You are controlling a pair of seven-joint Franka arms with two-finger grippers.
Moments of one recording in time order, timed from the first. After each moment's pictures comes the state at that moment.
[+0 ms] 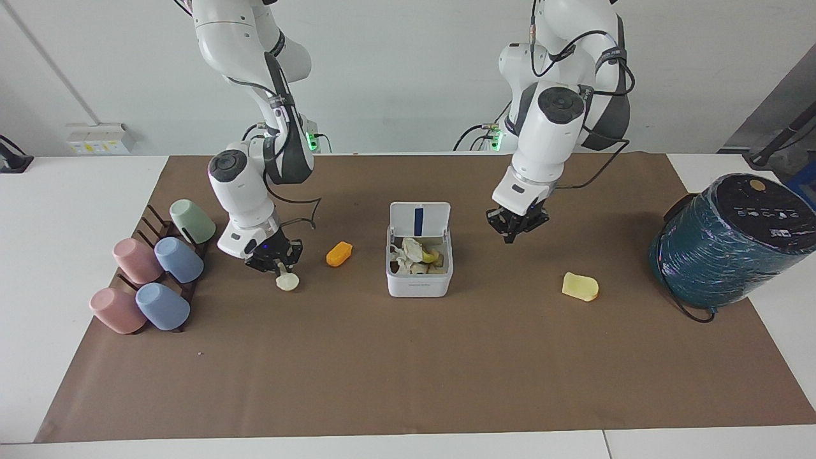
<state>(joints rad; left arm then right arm) -0.36 0.13 0.02 -1.88 0.00 2.12 -0.34 0.18 0.20 -0.04 -2.13 0.10 2.42 -0.13</state>
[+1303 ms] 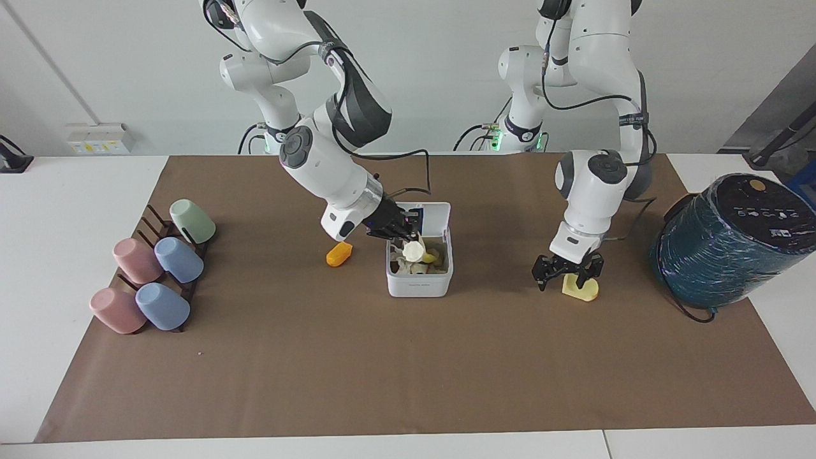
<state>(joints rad) -0.17 0.29 0.02 -2.05 0.05 2.56 -0.17 0.42 0.35 0.04 -1.68 0.63 2.14 0.27</state>
